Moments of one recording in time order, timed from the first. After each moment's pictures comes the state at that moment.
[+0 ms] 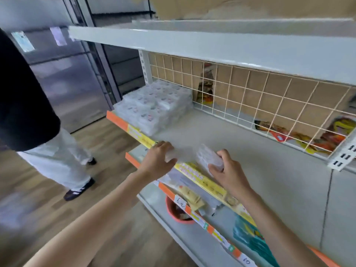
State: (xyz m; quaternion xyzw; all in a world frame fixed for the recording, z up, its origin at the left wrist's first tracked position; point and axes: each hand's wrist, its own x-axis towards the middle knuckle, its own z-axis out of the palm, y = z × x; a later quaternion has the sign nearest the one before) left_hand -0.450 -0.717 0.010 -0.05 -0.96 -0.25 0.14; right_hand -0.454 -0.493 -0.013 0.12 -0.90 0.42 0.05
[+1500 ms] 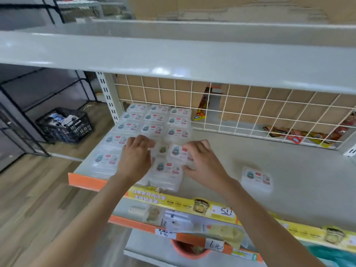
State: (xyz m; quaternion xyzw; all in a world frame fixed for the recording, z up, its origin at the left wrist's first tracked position) left_hand -0.714 -0.930 0.009 -0.27 -0.93 -0.20 0.17; right_hand -0.639 -0.727 0.006 0.11 -0.96 0.18 0.18
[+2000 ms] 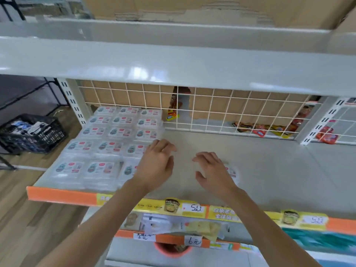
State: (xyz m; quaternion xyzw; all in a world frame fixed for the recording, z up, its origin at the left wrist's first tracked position) left_hand -0.672 -0.825 0.016 -0.44 -0.86 -0.24 0.12; right_hand -0.583 -0.647 -0.016 -0.01 -0.98 0.16 0.15
